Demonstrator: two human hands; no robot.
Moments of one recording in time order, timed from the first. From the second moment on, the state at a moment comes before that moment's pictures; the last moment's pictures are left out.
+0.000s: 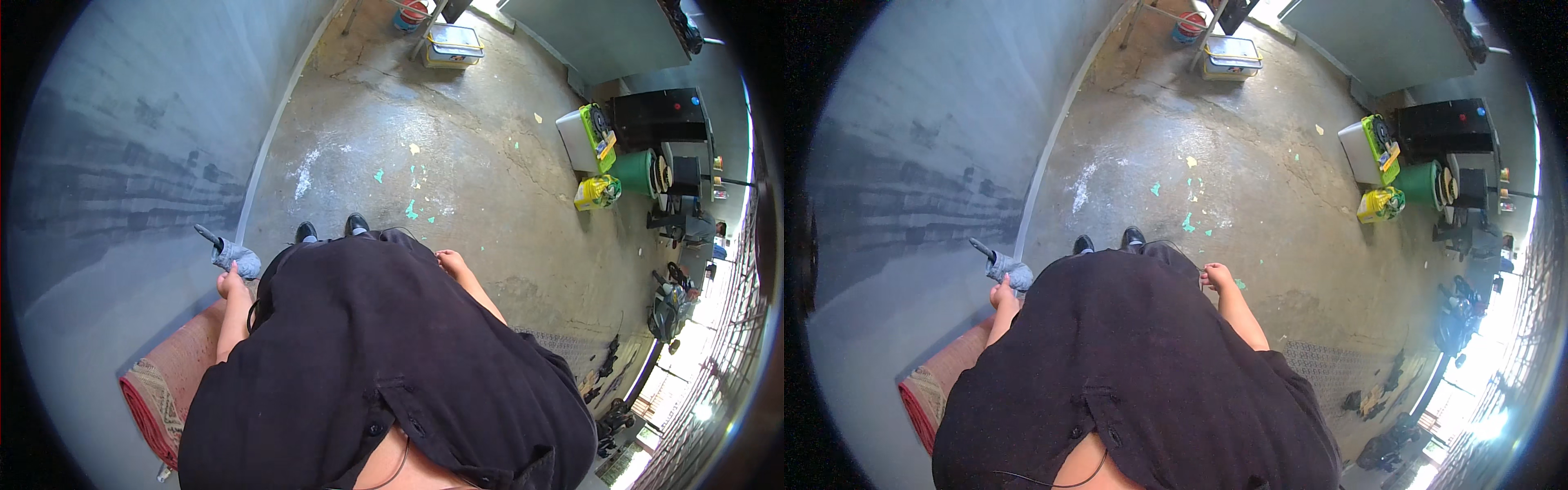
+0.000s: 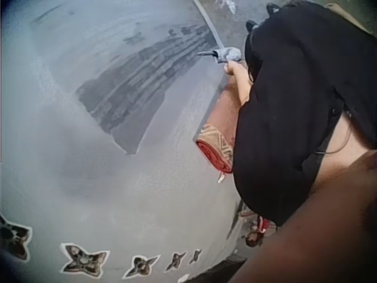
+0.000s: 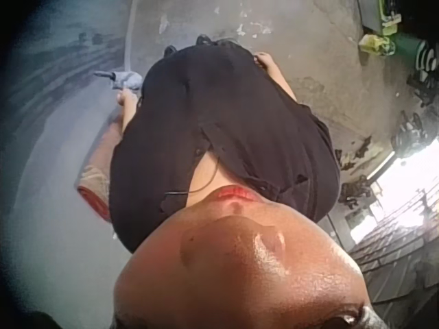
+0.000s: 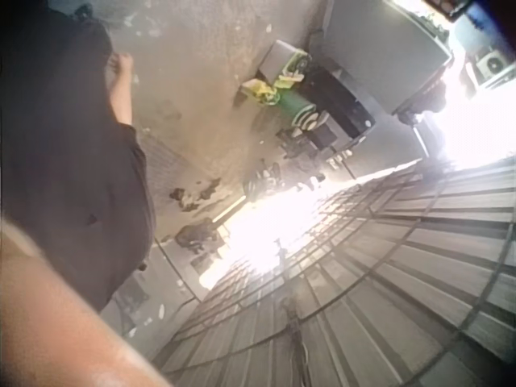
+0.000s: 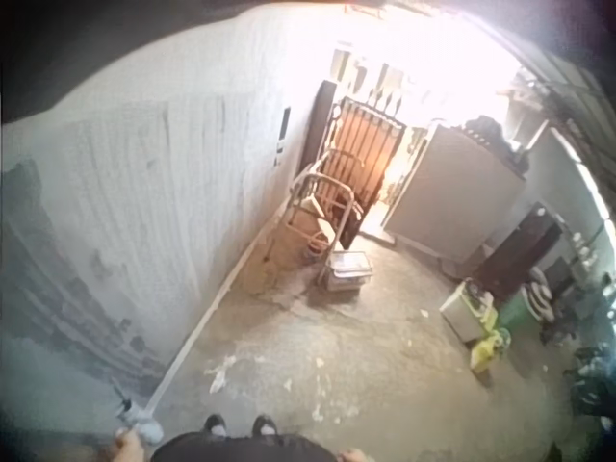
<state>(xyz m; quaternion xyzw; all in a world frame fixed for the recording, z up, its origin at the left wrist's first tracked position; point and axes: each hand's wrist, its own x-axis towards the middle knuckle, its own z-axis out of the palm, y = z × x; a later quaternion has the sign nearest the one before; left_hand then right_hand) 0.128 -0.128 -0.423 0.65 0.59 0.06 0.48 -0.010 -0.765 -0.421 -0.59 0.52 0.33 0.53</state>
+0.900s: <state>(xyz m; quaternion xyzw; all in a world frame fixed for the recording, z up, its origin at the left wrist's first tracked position) 0.170 -0.207 -0.410 0.70 0.56 0.05 0.44 -0.050 -0.841 -0.424 -0.54 0.58 0.33 0.51</state>
